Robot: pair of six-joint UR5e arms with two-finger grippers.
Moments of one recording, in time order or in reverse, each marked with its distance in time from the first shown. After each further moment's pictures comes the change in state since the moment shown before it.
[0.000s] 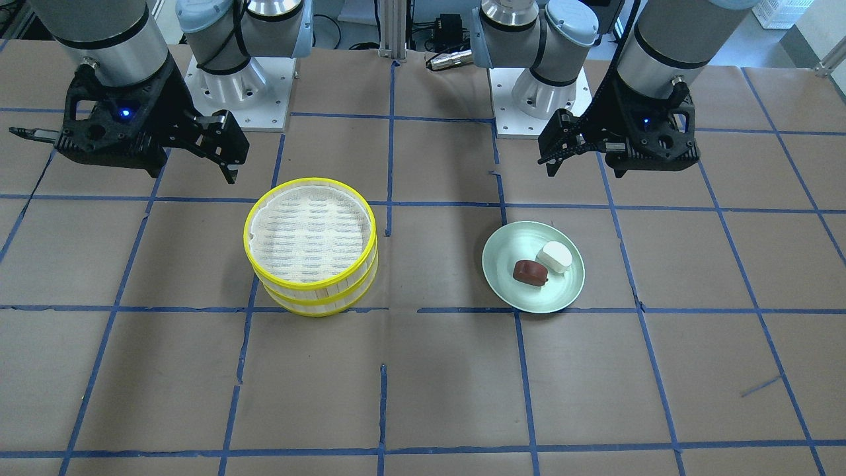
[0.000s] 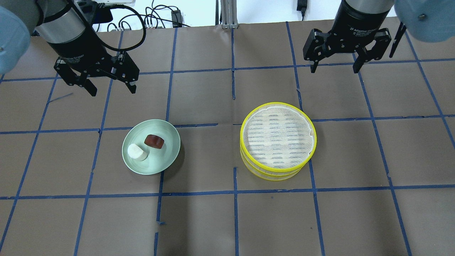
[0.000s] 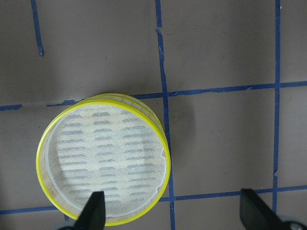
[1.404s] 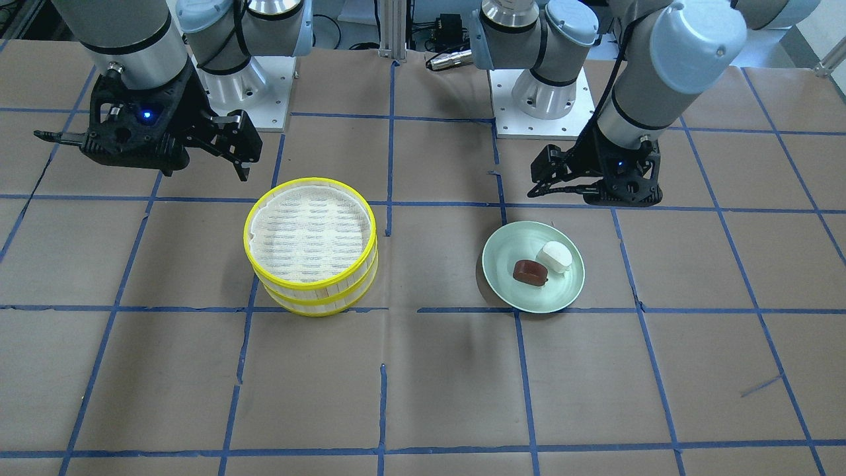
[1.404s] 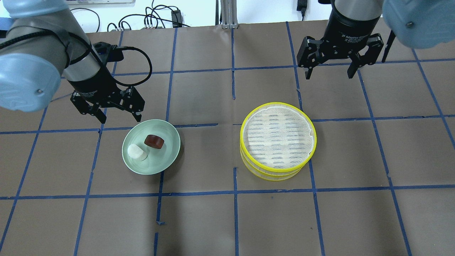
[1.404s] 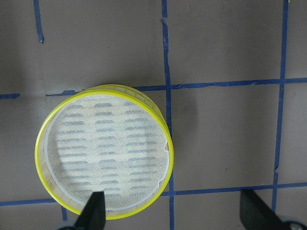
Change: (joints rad) left arm 0.036 -0.001 -0.246 0.169 0.007 0.070; right arm 0.026 0.002 0.020 0.005 -0.014 -0.002
